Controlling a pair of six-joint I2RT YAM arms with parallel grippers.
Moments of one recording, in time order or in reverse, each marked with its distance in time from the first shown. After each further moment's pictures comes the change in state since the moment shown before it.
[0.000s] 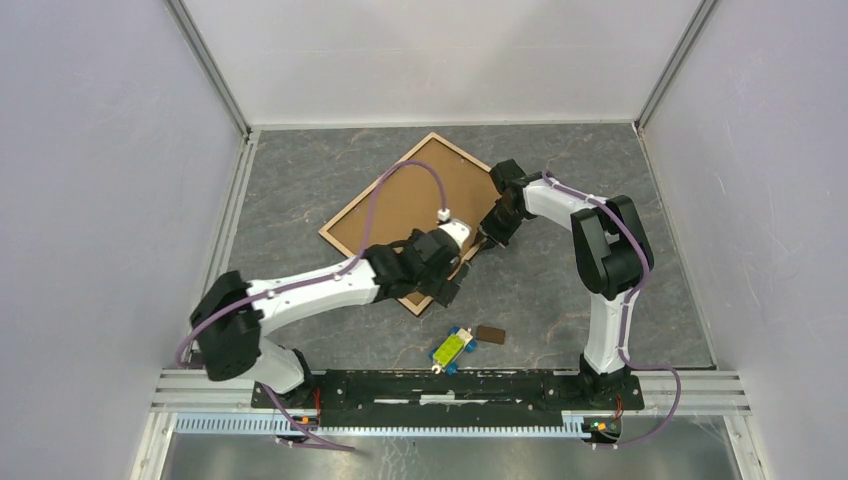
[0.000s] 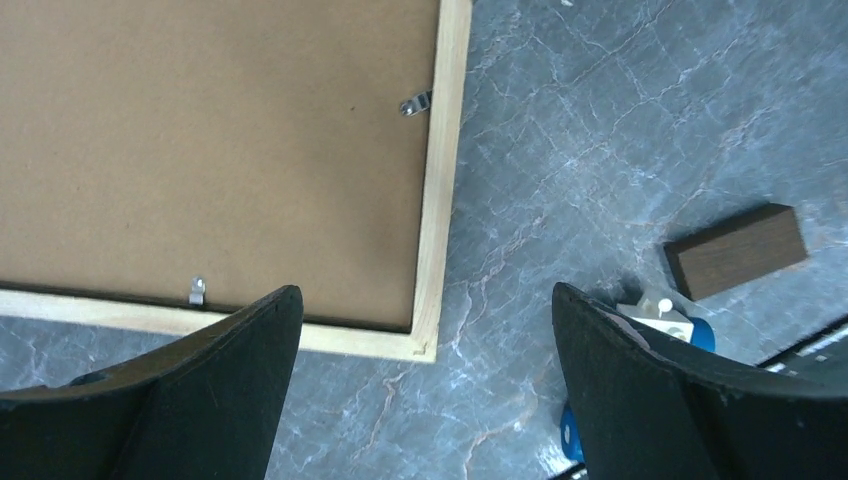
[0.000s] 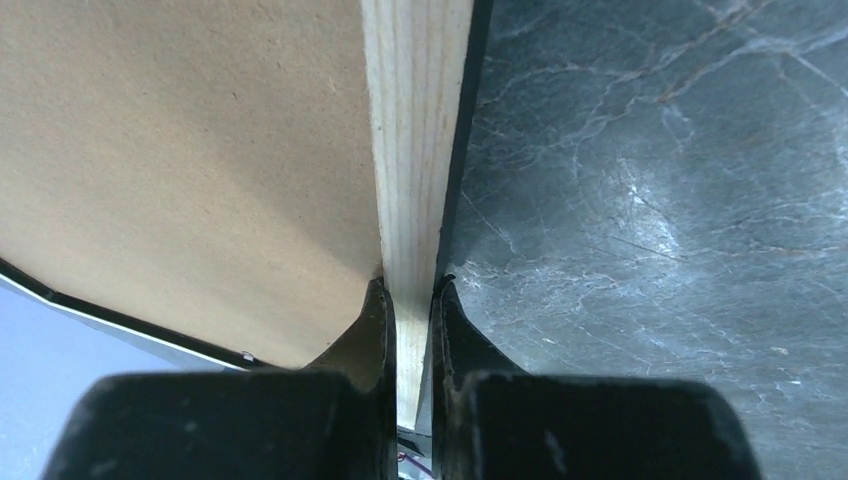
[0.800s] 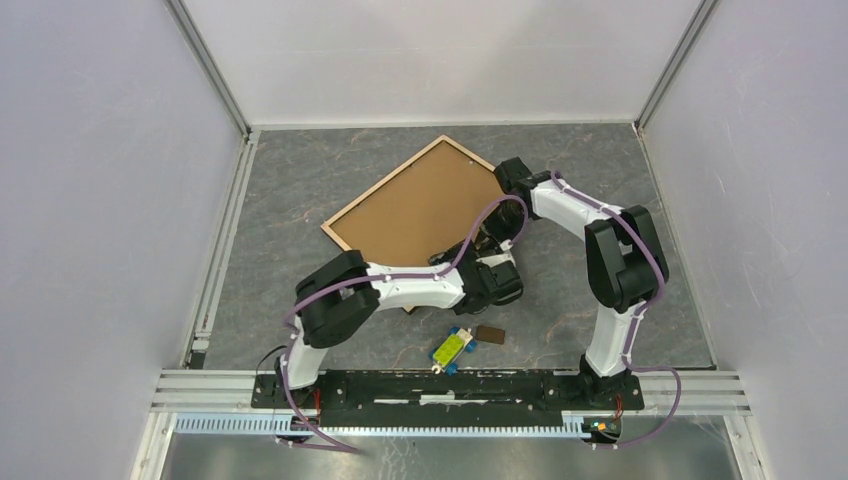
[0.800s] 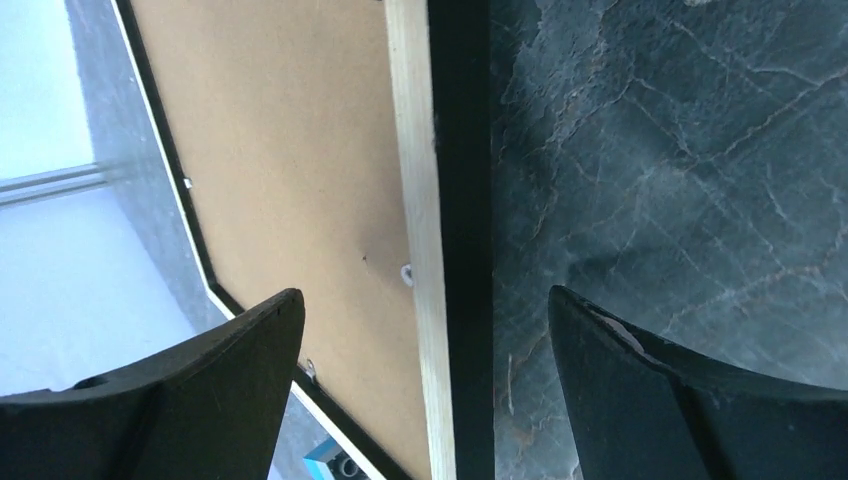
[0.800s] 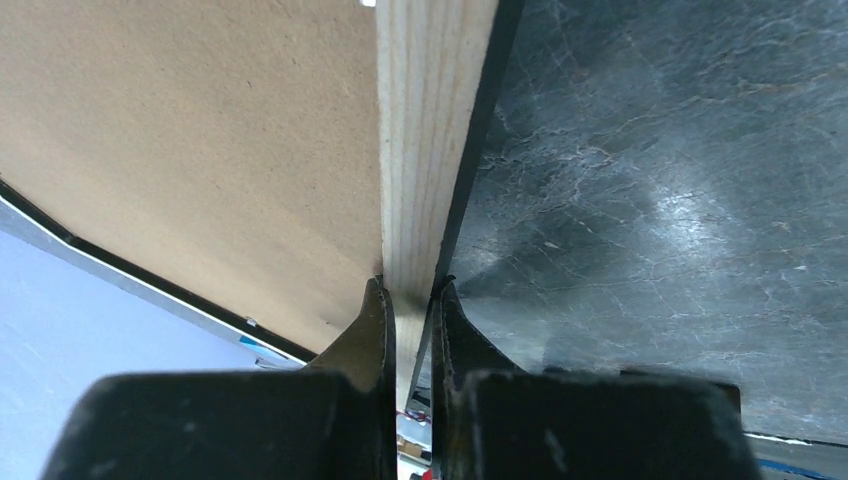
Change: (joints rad) left arm -0.172 0.552 0.341 -0.146 -0.492 0.254; right arm 0.005 -0.114 -0.037 -0.058 -0.036 0.065
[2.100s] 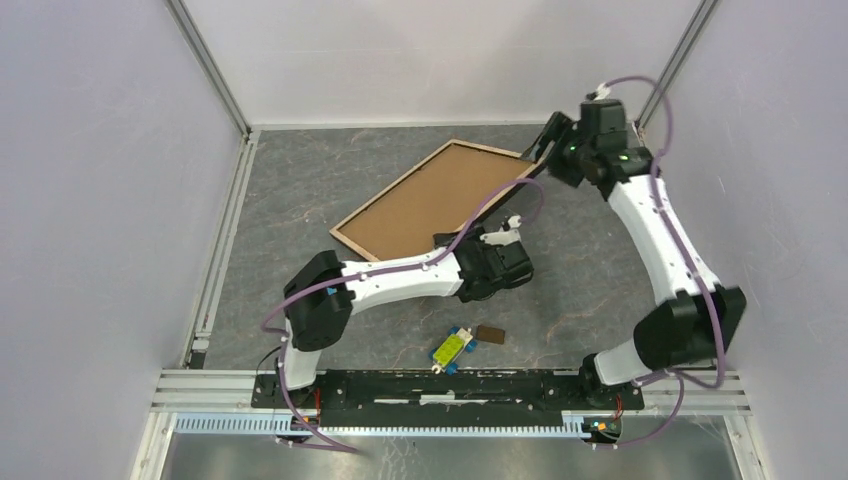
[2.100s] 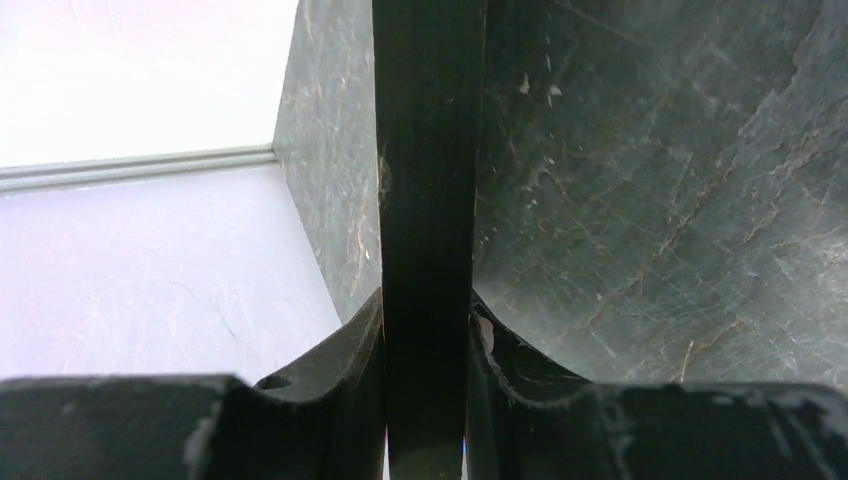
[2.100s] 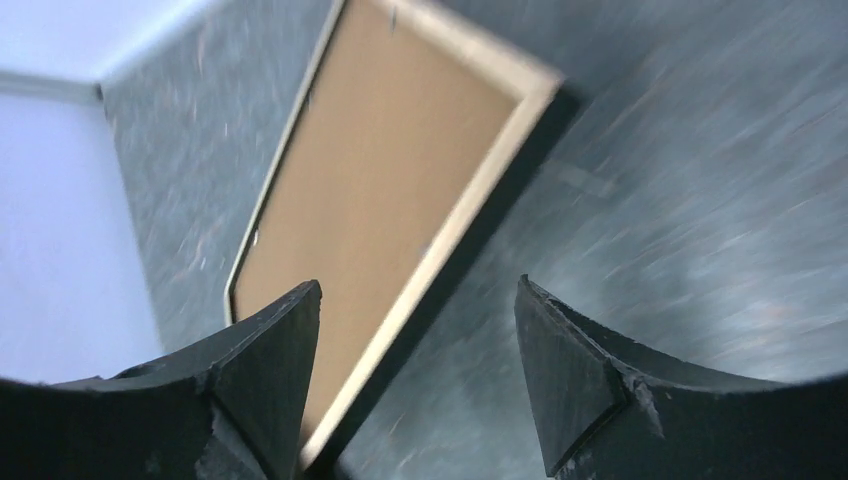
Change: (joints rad) left arm -0.013 -0.026 0.164 -0.192 -0.263 0.071; right arm -0.190 -0.368 0.118 0.088 0.114 -0.410
